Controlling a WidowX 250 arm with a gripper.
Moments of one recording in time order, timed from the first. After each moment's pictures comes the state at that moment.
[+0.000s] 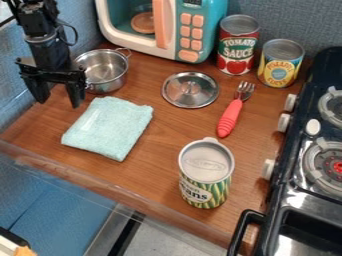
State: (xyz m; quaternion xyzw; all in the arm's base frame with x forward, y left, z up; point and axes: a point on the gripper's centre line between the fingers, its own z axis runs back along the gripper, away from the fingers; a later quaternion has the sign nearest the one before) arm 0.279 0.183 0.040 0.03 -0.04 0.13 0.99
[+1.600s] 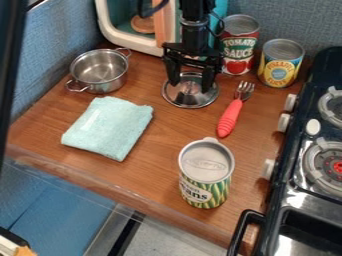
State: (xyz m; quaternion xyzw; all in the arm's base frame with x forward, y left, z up) arm 0.429 0.022 0.012 -0.01 0.02 0.02 1.00
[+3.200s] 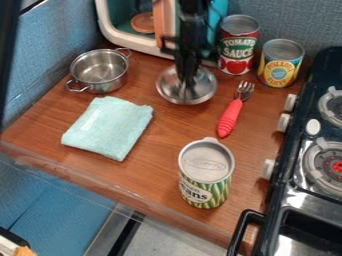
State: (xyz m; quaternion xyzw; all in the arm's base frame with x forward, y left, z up) arm 0.429 0.051 0.045 0.00 -0.02 0.02 1.00
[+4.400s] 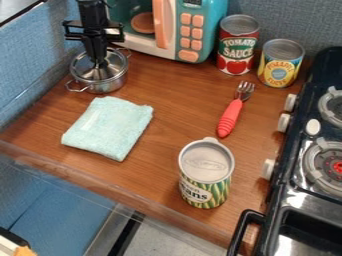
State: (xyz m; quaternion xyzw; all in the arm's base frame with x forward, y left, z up) arm 0.397 0.205 0.035 0.01 0.00 0.19 0.98
